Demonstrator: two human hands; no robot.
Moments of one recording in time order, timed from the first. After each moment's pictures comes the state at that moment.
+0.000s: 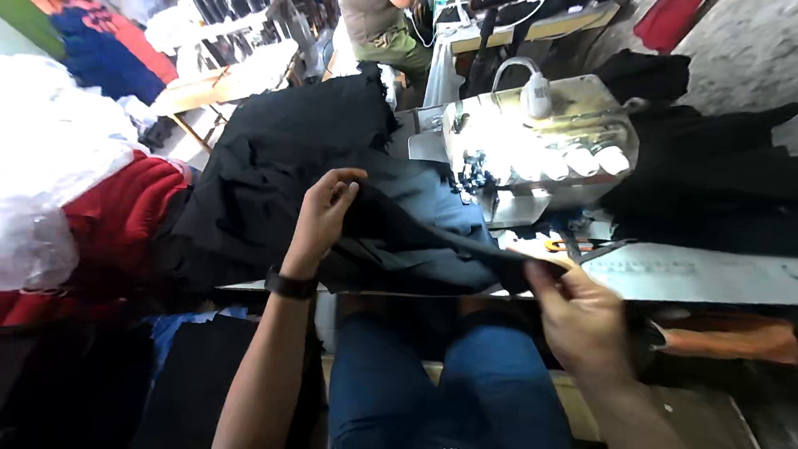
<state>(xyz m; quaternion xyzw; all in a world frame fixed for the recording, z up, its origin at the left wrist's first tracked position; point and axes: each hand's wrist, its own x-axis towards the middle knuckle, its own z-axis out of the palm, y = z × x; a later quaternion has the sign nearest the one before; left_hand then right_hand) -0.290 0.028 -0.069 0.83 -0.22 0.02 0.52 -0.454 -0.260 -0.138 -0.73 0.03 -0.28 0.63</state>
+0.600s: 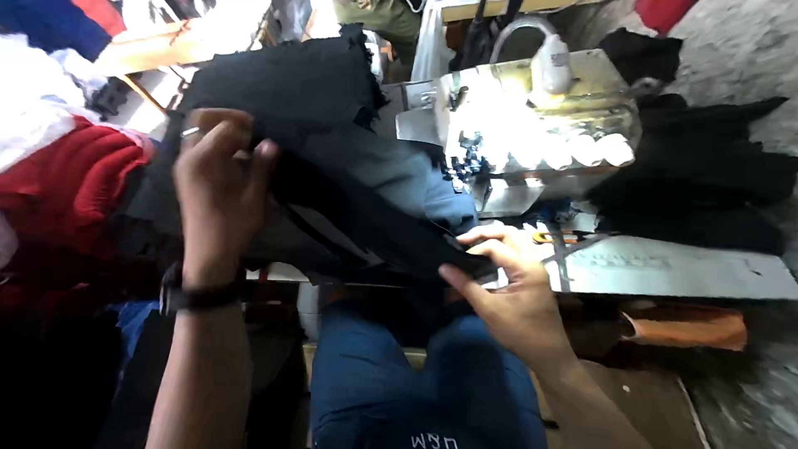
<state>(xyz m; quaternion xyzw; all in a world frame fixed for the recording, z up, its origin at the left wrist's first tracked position) -0.294 0.064 -0.012 0.89 -0.26 0.25 0.29 -0.424 -0.230 -0.127 -0.82 -0.03 -0.21 0.53</state>
